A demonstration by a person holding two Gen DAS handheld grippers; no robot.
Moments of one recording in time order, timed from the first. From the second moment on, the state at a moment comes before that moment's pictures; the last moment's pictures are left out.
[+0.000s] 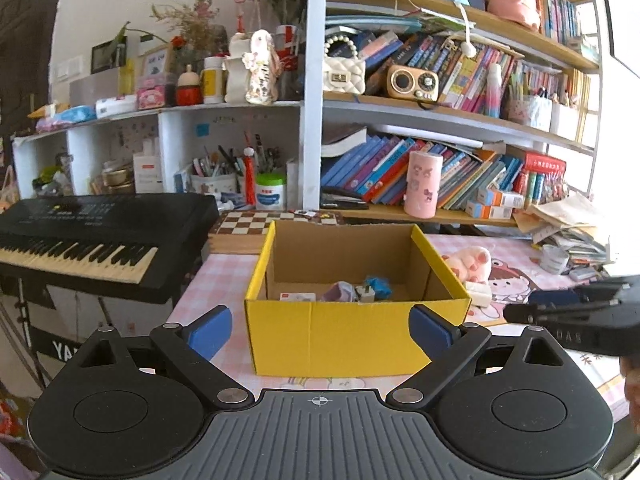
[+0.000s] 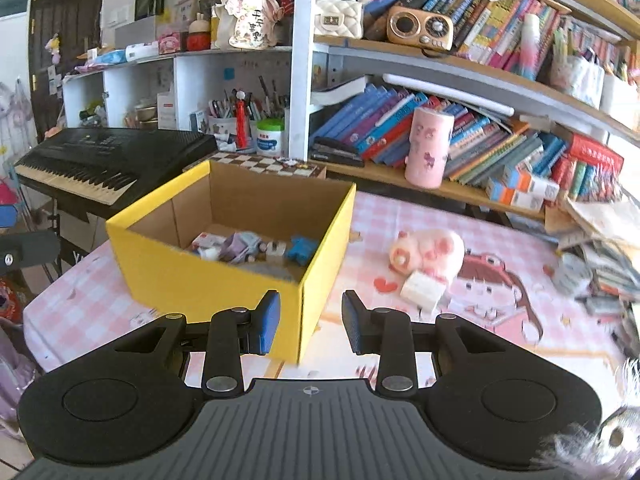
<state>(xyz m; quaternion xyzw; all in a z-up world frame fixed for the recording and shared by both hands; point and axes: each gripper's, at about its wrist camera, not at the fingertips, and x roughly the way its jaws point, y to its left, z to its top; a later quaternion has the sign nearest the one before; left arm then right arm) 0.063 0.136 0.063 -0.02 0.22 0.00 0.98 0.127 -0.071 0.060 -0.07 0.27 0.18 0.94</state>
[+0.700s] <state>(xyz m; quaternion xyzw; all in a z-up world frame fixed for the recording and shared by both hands) 0.014 0.135 0.030 -0.04 0.26 0.02 0.96 0.058 -0.066 0.024 -0.06 0.30 0.19 0.93</state>
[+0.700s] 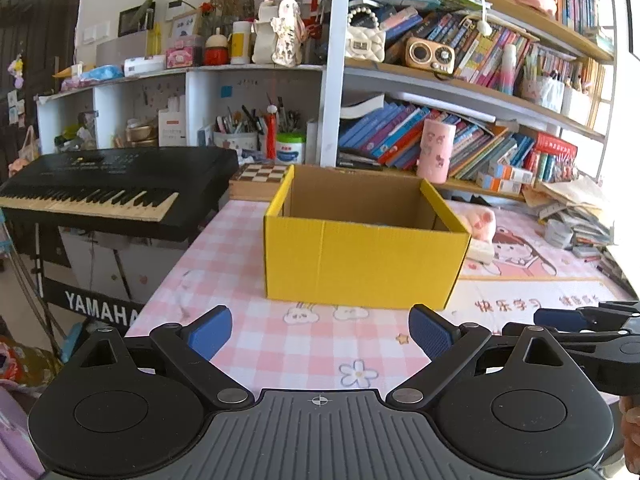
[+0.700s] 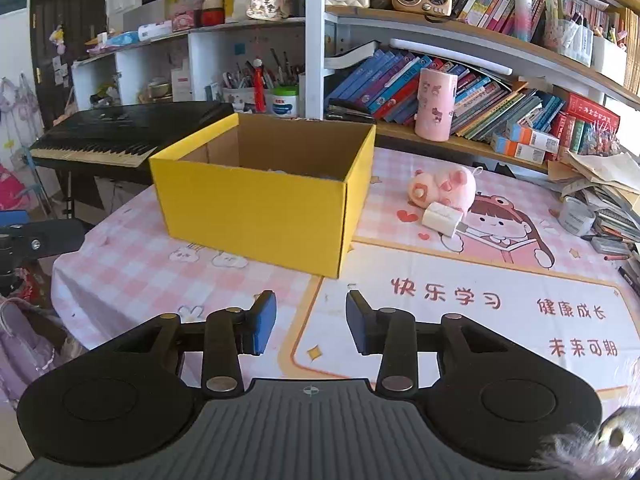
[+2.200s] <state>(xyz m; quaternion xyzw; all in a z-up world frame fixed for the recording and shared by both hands) 0.025 0.081 -0.008 -0.03 0.33 -0.07 0.94 0.032 -0.094 -0.002 -0.10 0.37 0.14 0.91</state>
